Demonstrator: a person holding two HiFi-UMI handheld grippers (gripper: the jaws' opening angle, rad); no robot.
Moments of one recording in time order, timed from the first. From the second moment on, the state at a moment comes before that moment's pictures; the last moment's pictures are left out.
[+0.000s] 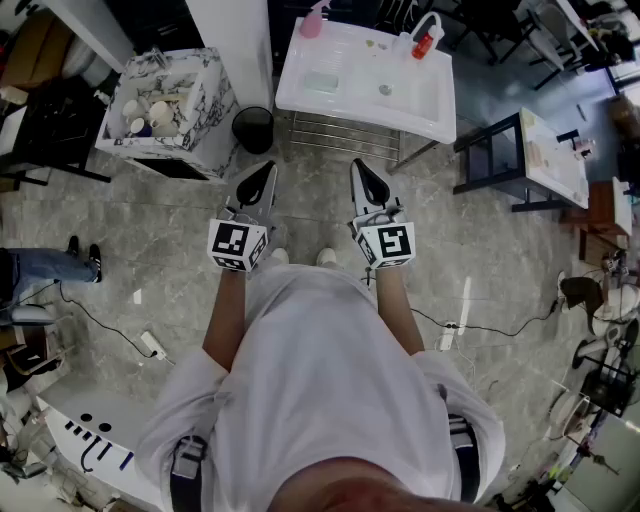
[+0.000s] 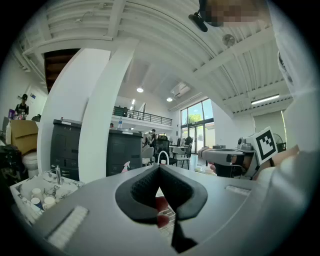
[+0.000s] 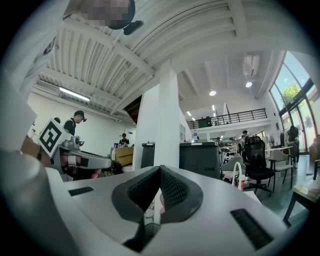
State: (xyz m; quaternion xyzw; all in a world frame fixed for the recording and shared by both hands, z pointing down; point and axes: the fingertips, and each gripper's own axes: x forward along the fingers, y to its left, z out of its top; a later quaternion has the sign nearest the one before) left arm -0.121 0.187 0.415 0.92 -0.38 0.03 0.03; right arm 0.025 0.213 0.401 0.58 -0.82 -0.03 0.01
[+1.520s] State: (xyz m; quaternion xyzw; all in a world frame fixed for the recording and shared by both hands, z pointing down) left arm -0.043 0.207 0.428 0.90 -0.42 0.08 0.00; right arm 0.127 0.222 0.411 0.57 -0.82 -0.01 0.01
